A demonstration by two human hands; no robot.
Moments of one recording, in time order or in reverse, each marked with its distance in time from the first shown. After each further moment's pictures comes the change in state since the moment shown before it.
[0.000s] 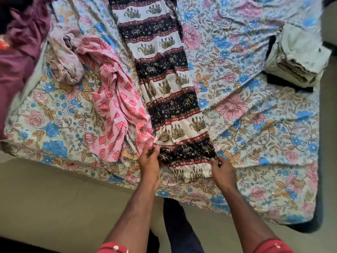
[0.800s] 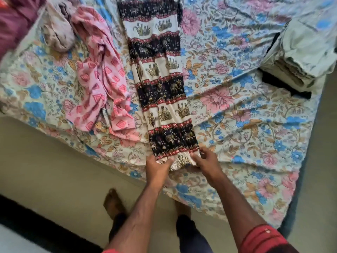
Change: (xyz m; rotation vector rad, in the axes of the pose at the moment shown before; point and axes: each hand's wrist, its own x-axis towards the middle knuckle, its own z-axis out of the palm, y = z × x) left_hand -0.081 -0.110 0.078 0.436 0.100 -0.005; right_hand 0.036 0.040 -0.067 0.286 -0.458 -0.106
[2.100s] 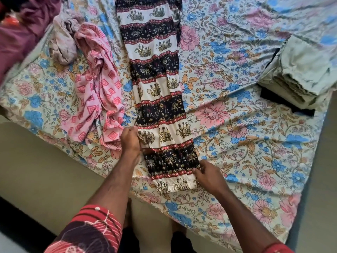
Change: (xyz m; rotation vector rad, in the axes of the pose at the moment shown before) left_hand 0.088 0.099 -0.019 -0.378 0.183 0.128; right_hand 0.021 -0.019 -0.053 -0.640 -0.073 -0.152
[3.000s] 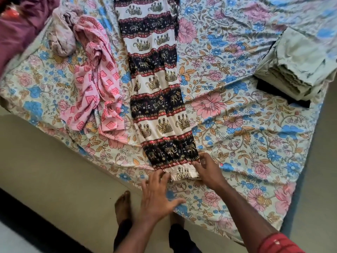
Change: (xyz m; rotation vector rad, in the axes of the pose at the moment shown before) left_hand -0.147 -0.156 -0.024 1.308 -0.370 0.538; right_hand -0.017 0.026 0.000 0.212 -0.020 0.006
